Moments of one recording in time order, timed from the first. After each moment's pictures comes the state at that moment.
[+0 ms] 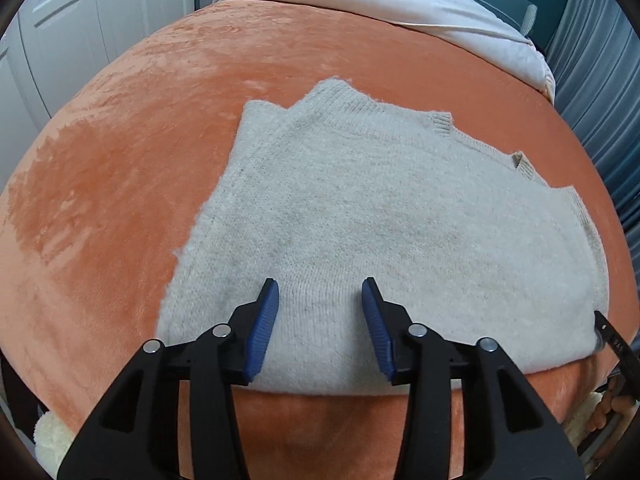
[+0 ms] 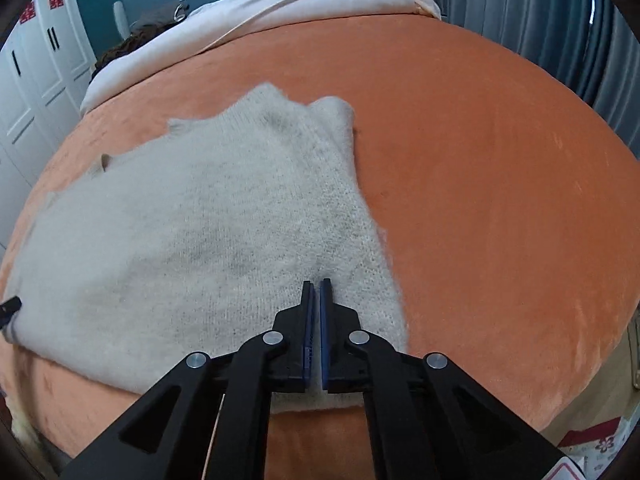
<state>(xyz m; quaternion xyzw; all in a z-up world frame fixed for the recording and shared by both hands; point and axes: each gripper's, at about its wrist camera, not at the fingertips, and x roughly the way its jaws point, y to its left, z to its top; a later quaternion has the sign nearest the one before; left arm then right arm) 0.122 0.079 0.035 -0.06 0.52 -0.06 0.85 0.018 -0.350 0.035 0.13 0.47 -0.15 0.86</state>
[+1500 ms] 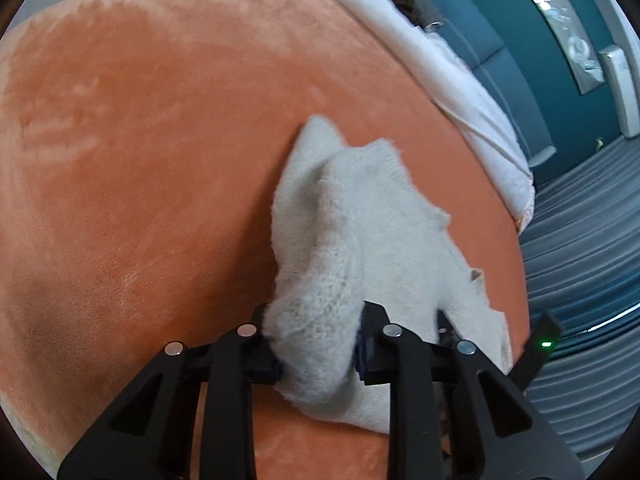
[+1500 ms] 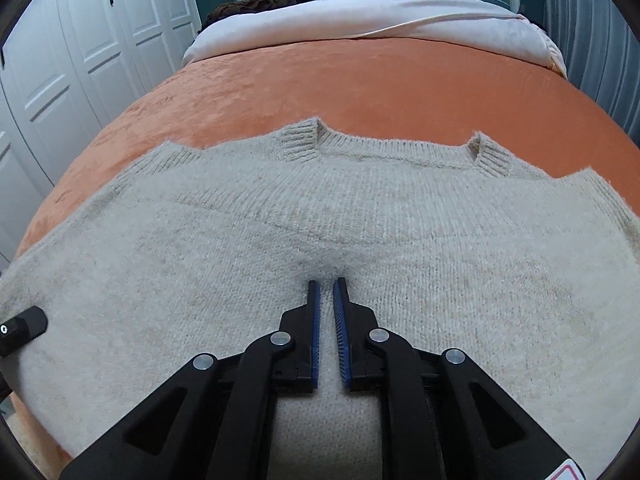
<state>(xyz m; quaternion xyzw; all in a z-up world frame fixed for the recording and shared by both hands) 0.127 0.145 0.035 -0.33 0.46 -0.05 0.82 0.161 -0.138 0.000 0.06 0.46 0.01 0.89</state>
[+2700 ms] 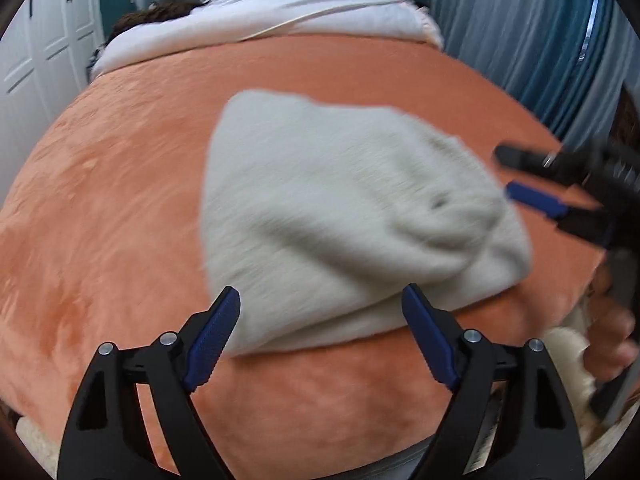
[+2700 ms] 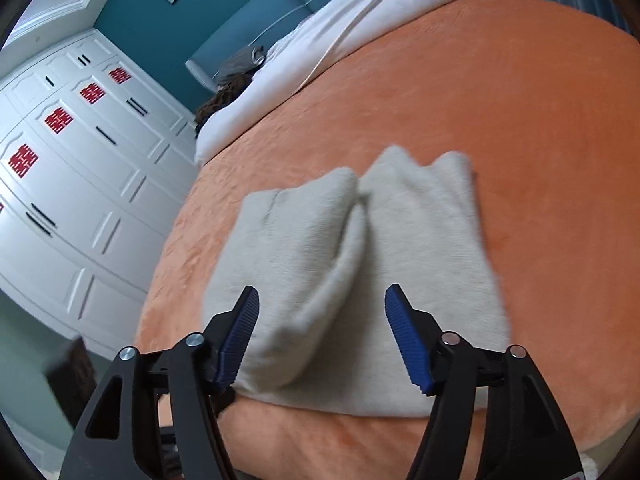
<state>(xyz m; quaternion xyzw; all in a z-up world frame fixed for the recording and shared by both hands) 0.061 -0.110 0.057 0.05 0.47 -0.20 0.86 0.047 -0.357 0.077 0.31 0.42 0.06 0.85</state>
